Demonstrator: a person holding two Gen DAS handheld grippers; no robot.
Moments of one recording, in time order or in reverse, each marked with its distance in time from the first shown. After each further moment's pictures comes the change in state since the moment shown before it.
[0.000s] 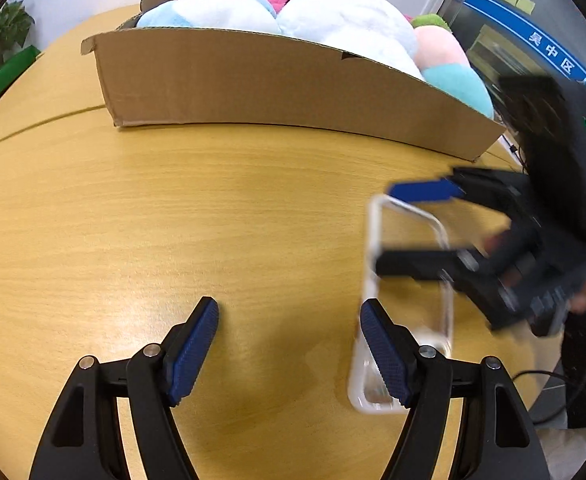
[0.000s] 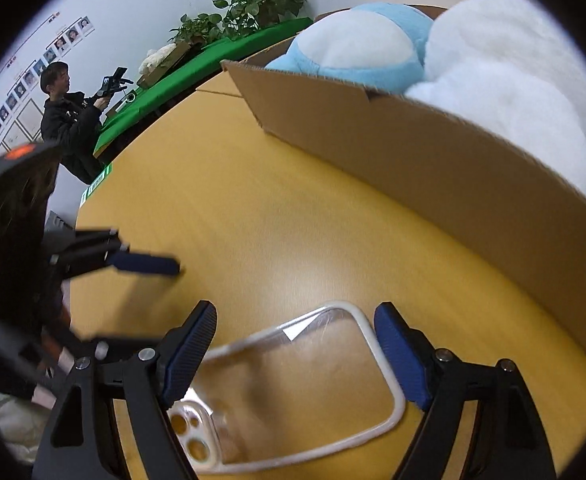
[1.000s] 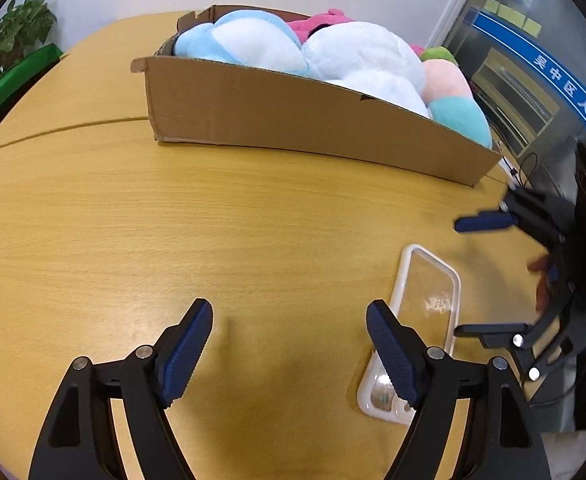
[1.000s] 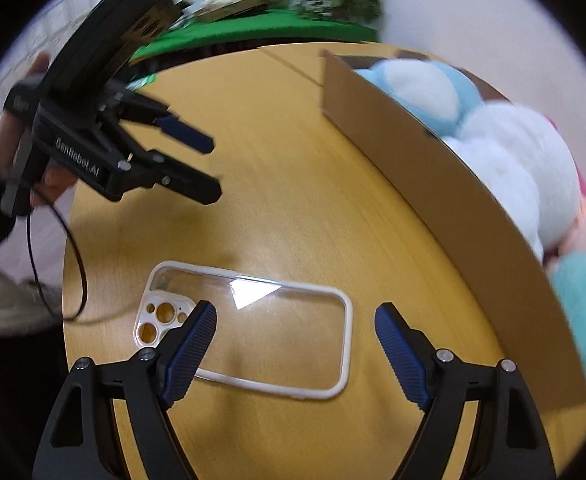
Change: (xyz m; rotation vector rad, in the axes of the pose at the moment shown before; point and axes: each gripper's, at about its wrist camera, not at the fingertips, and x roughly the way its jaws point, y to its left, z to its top) left arm -0.033 0.011 -0.020 -0.029 -0.055 0.006; right arm -0.037 0.051 -0.024 -0.511 0.079 -0.148
